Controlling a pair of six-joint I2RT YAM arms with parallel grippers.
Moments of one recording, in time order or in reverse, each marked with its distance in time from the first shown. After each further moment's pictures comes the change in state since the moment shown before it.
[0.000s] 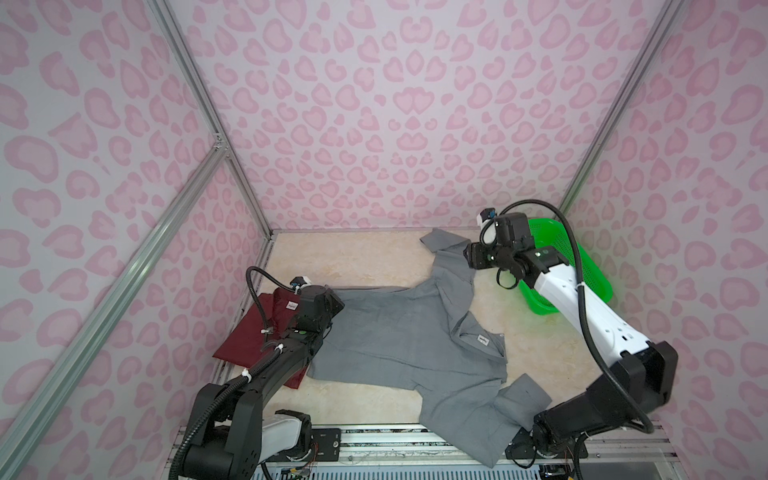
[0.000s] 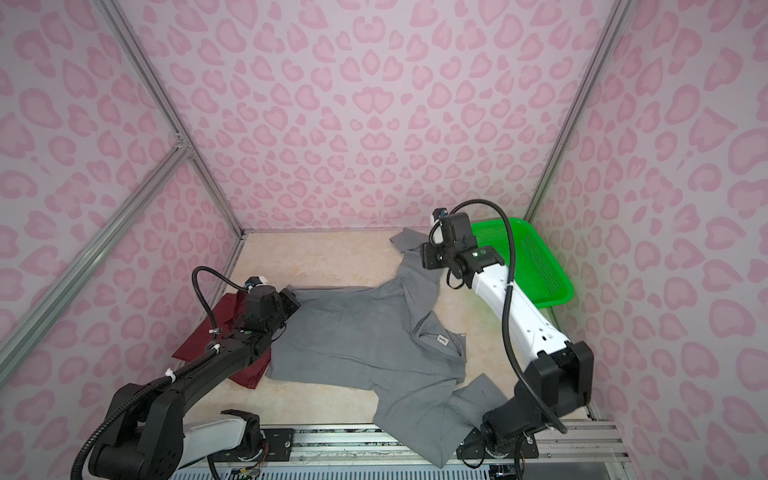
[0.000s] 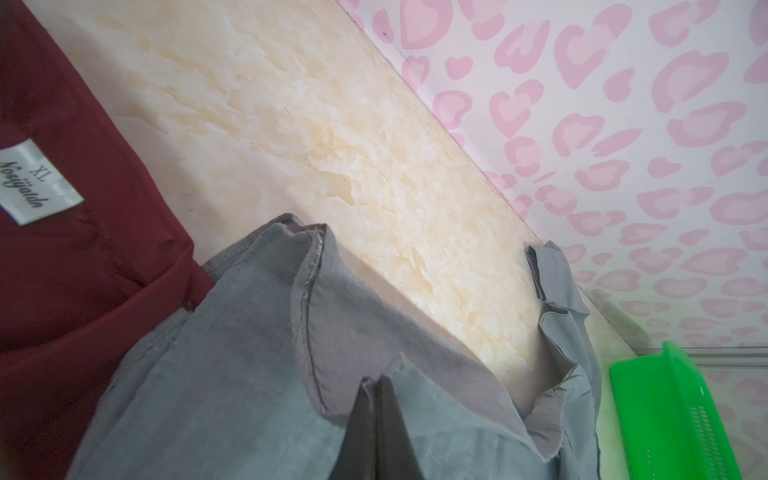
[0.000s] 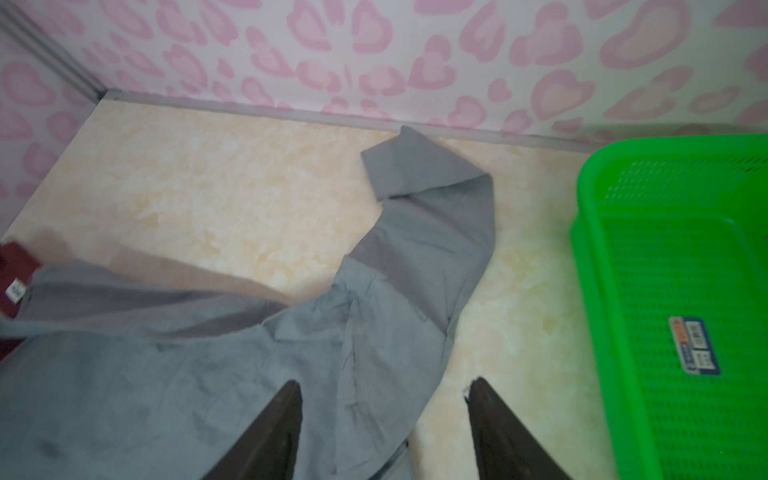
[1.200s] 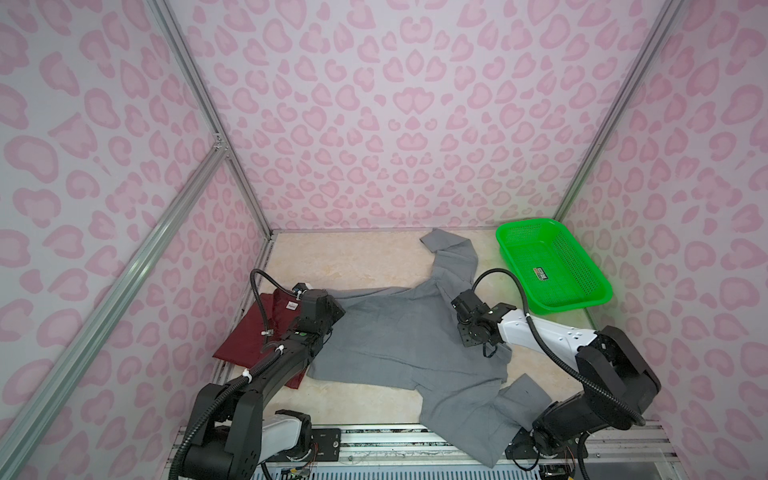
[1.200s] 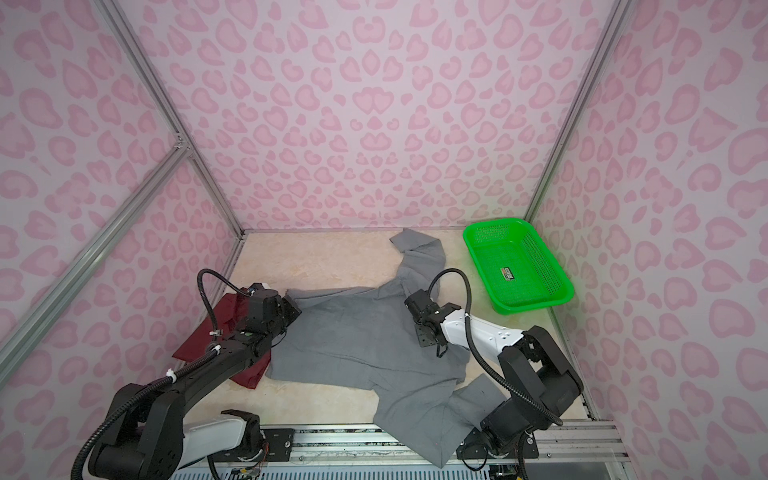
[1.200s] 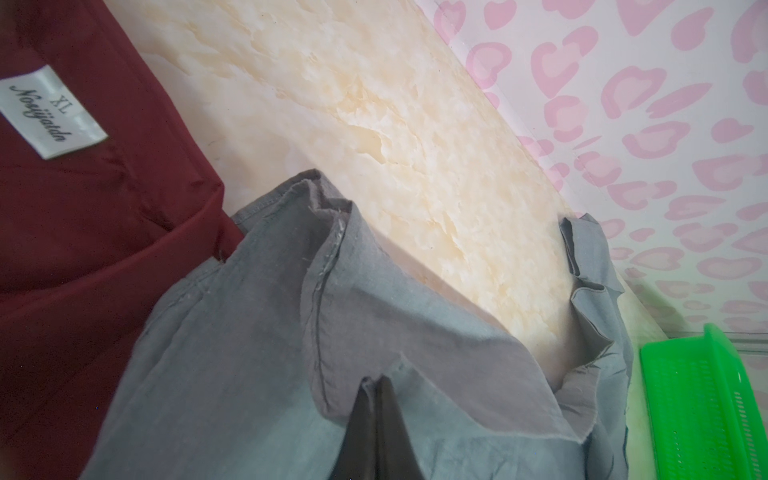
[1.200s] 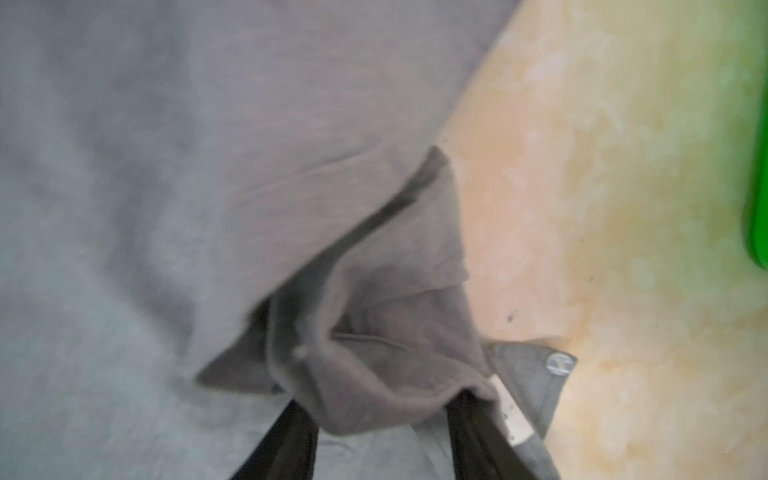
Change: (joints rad) left arm -0.005 -0.003 -0.018 -0.072 0.015 0.000; right arm 0.163 0.048 -0.507 0.039 0.297 0.210
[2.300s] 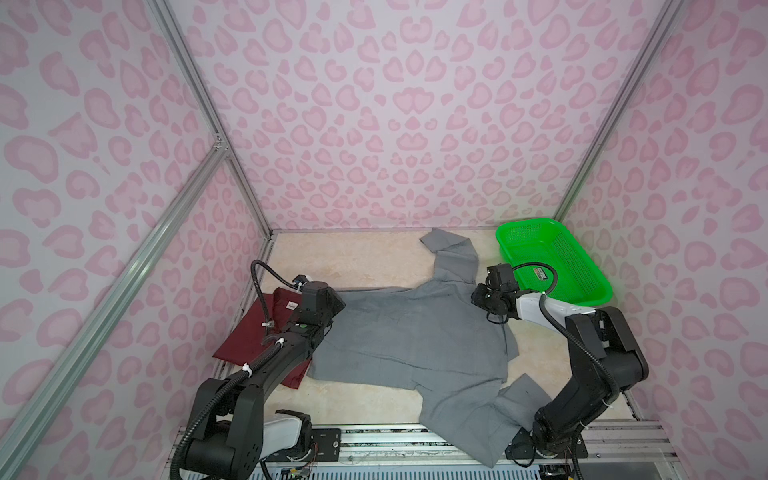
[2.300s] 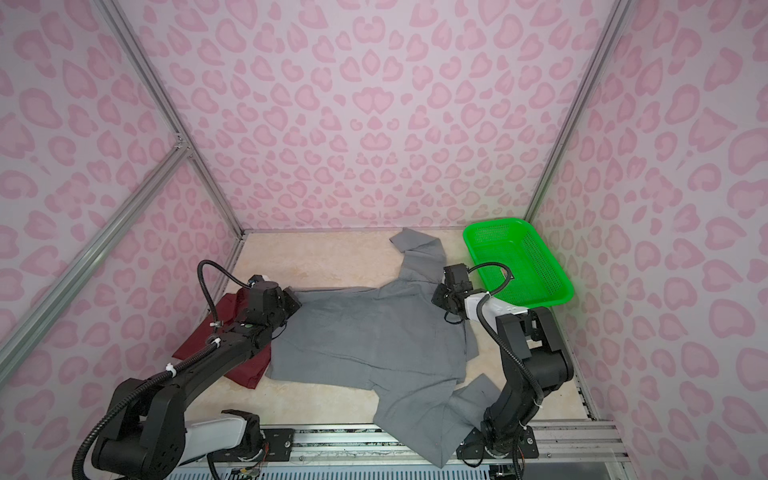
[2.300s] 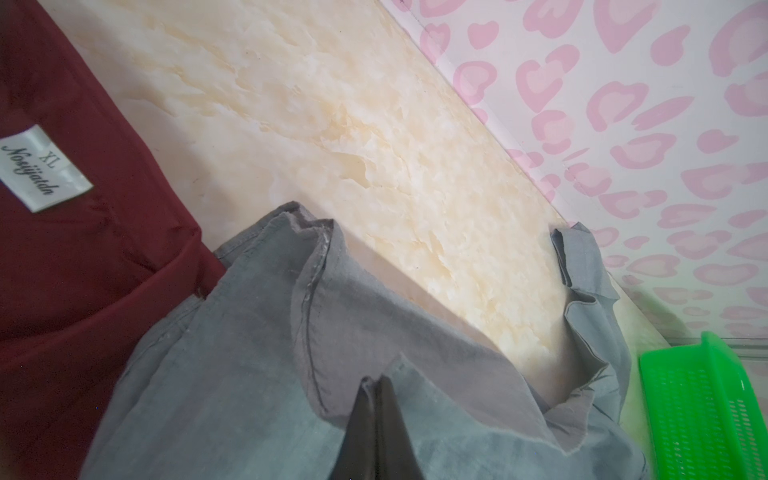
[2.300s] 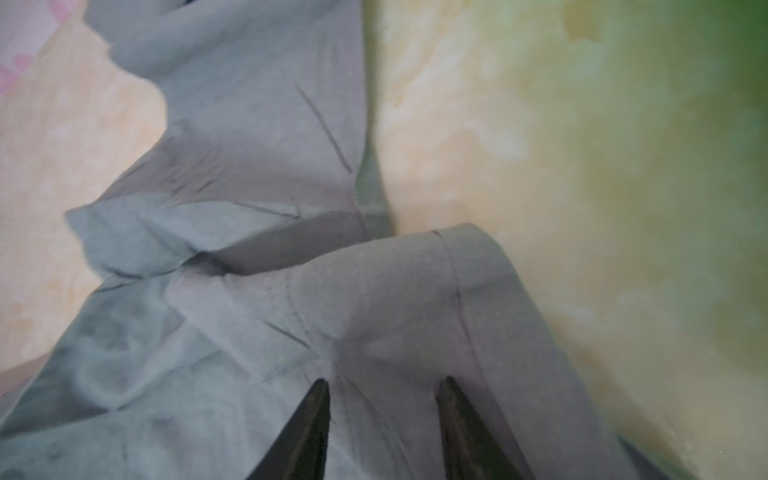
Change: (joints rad) left arm 0.003 0.038 0.087 -0.039 -0.012 0.027; right arm -0.337 0.188 0.060 0.441 -0.309 0.299
